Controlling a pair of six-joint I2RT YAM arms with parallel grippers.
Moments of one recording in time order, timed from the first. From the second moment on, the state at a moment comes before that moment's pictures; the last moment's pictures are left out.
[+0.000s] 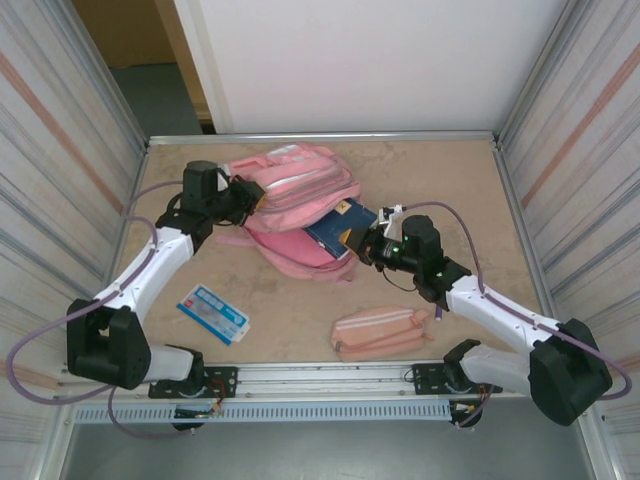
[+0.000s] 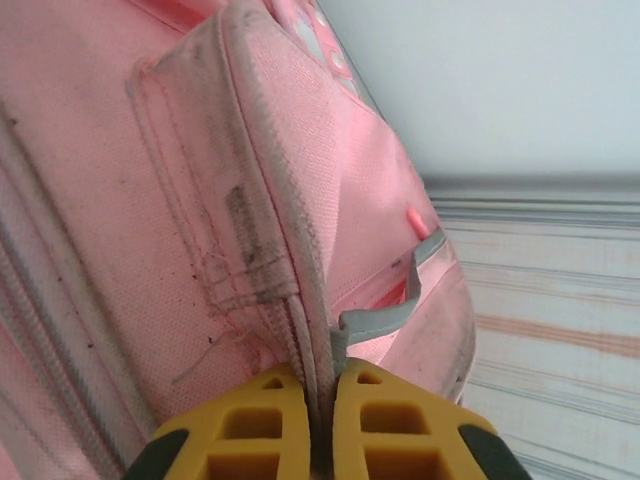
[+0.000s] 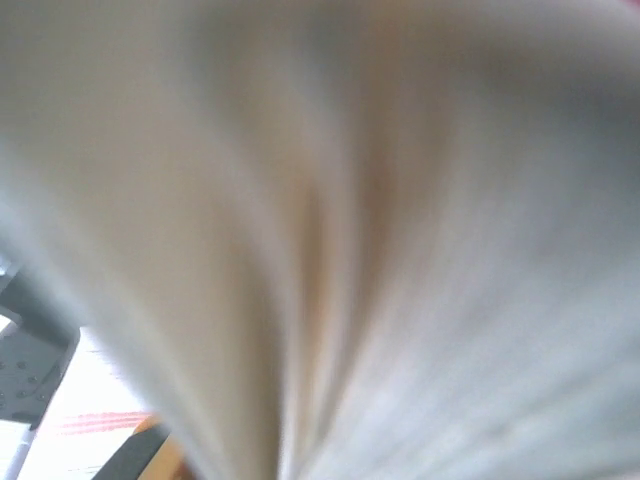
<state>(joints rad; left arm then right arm) -0.25 1.33 1.01 -0.21 0.42 -1.11 0.59 1.11 0.58 0.26 -0.41 1.22</state>
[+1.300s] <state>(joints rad) -0.52 1.44 0.82 0.31 -0.26 0.65 0.61 1.18 0.70 0.17 -0.37 1.07</state>
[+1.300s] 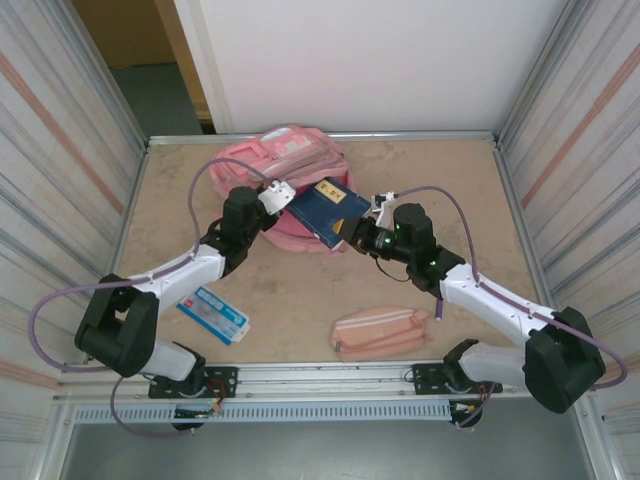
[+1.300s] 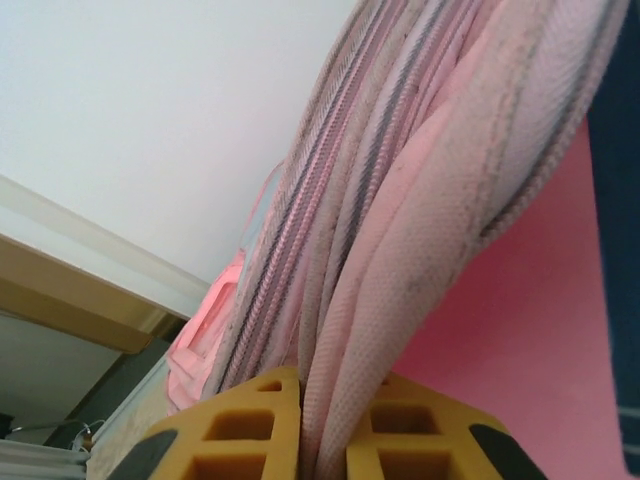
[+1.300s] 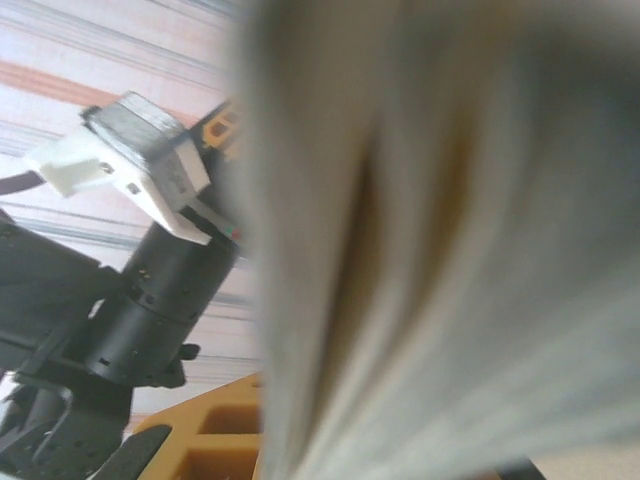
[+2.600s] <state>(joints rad) -0.64 1.26 0.93 0.10 -0.19 0.40 0.66 1.93 1.05 0.49 -0.23 1.28</state>
